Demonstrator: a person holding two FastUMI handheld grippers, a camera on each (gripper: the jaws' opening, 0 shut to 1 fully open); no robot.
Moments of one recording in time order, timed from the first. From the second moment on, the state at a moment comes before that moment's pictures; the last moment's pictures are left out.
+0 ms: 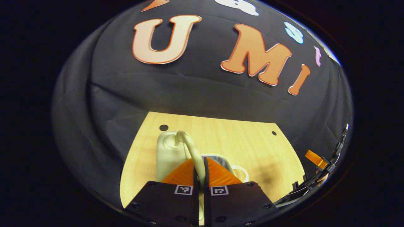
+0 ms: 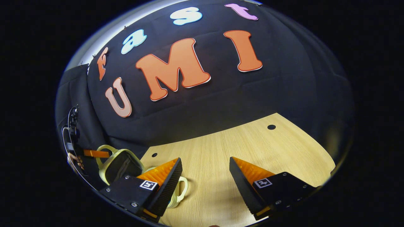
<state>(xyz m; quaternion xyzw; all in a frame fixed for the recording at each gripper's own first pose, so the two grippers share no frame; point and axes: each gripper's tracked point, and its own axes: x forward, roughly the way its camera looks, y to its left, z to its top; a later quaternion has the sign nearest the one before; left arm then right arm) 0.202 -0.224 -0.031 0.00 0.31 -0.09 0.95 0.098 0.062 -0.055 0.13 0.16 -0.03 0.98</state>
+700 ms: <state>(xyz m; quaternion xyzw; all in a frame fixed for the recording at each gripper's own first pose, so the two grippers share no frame) 0.225 -0.366 -0.130 0.06 0.37 -0.16 0.92 0.044 -0.003 -0.089 0.16 0.19 -0.11 0.96</state>
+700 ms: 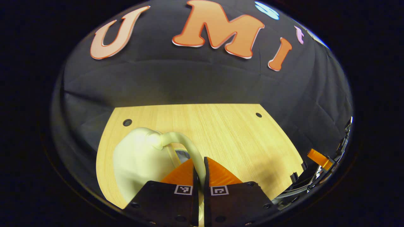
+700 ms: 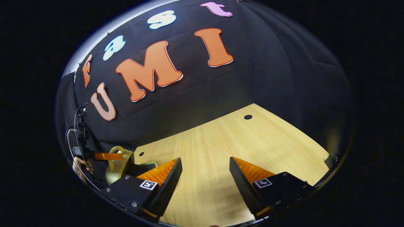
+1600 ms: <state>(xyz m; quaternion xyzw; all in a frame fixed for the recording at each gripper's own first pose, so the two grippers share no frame) 0.218 -0.490 -0.308 0.08 0.44 -0.17 0.88 0.049 0.012 -0.115 0.12 0.23 -0.10 0.96</state>
